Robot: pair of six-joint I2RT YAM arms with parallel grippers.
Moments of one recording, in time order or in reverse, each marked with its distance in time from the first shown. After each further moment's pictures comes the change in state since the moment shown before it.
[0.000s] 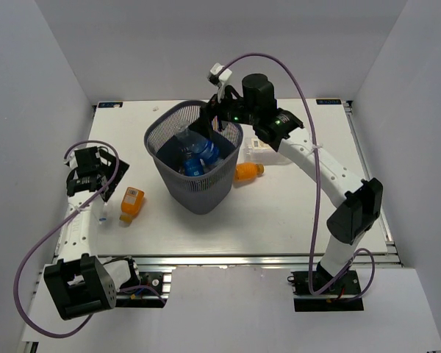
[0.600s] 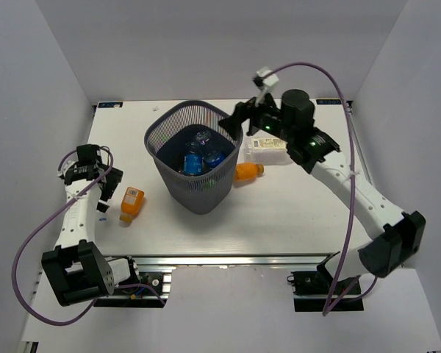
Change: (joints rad) left arm 0.006 0.104 0.103 -0.301 -0.197 -0.166; right arm -0.055 -0.297 -0.315 0.097 0.196 0.136
